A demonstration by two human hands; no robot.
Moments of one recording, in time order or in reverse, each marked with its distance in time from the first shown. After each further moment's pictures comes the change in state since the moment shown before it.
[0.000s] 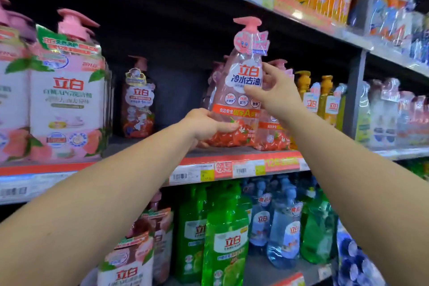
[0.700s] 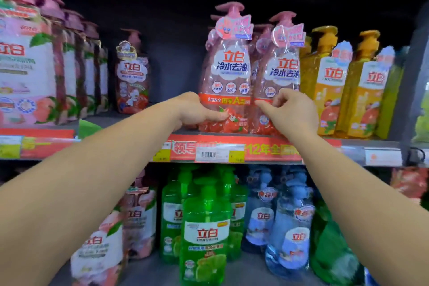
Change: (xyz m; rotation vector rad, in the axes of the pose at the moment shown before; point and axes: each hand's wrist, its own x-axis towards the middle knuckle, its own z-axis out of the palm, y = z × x) left_hand 0.049 -0.009 0.061 0.379 0.165 -0.136; right_hand 0.005 0.164 -0.032 -0.379 0.019 0.015
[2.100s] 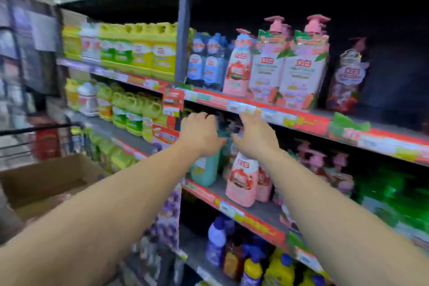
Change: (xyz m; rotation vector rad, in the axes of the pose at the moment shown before) left_hand -0.352 -0.197 -0.219 0.980 0.619 -0.458; right_hand -0.262 -0.399 0.103 0.218 -0.723 -0.609
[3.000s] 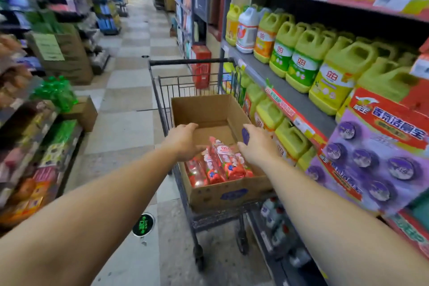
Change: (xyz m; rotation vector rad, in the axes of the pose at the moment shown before) left_hand -0.119 -0.490 0.102 -0.027 -0.330 -0.936; right_hand 0.102 -0.351 0.397 0.368 -0.590 -0.364
